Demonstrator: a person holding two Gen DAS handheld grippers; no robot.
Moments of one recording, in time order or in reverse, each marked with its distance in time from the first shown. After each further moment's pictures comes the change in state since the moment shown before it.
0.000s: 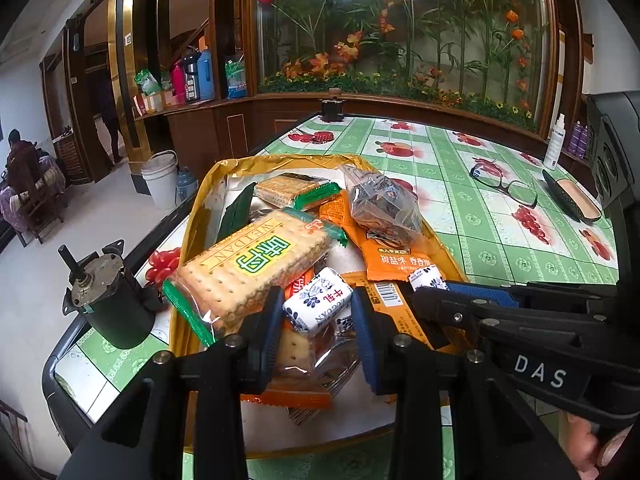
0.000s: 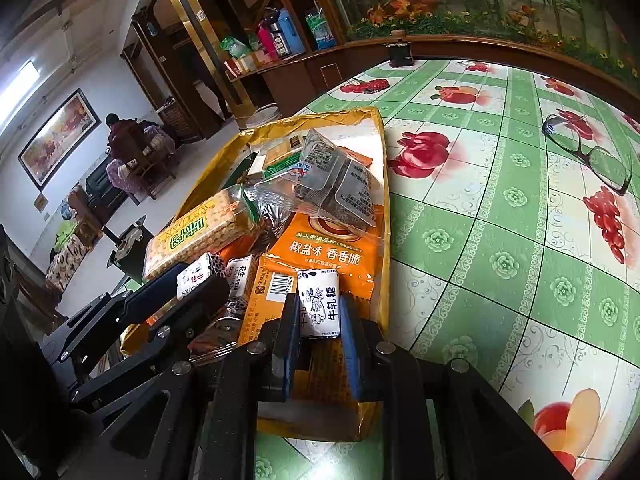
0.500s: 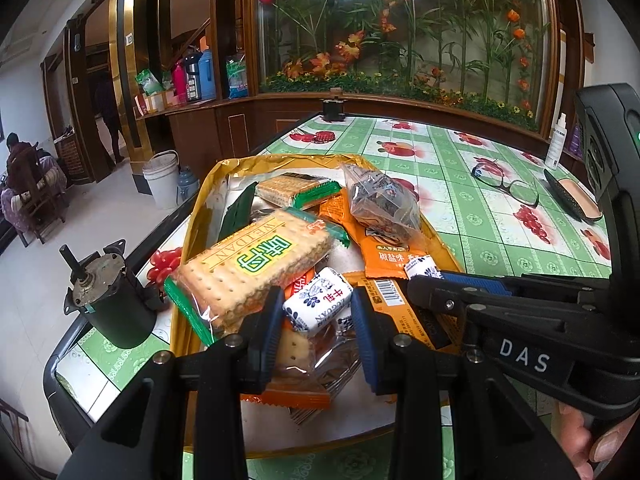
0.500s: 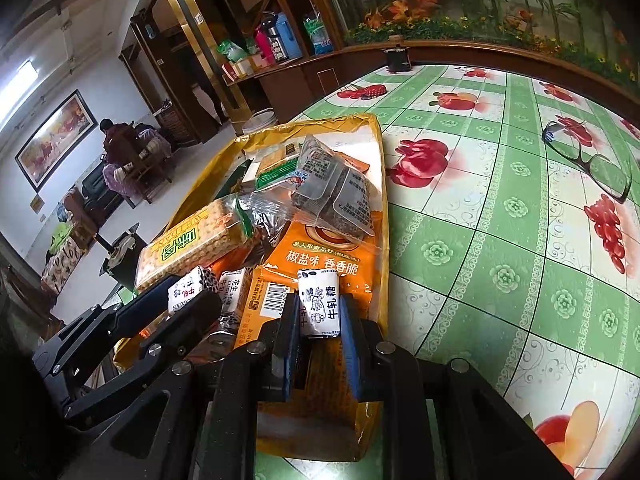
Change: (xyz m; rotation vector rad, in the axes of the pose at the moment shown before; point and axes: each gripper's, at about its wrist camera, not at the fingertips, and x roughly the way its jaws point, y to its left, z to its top) left arm 0.000 0.000 0.000 0.003 0.000 0.002; right arm 0.004 0.000 0.005 -0.004 -0.020 -0.016
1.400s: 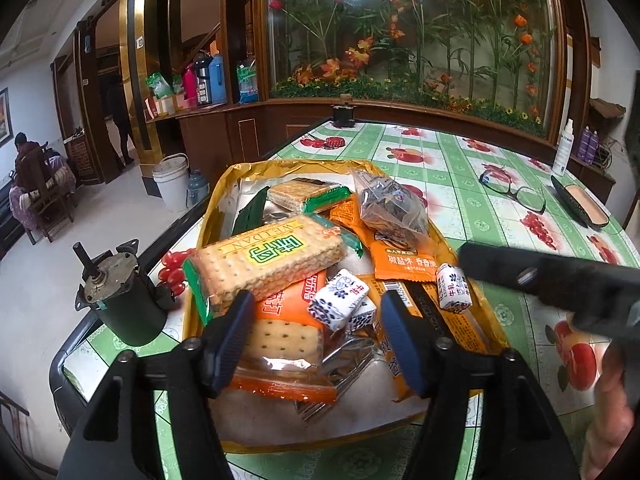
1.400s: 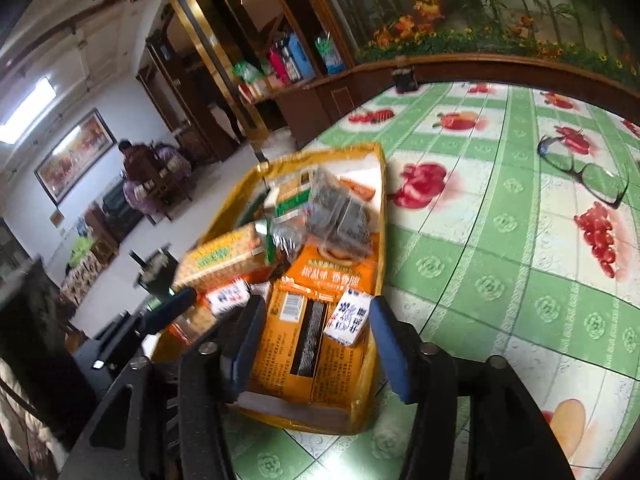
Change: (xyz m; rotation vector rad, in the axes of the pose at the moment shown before) left arm -0.011 0.021 -0.006 -0.019 -0.025 0.038; right arm -0.040 -0.013 0.002 0.026 -0.095 0.091
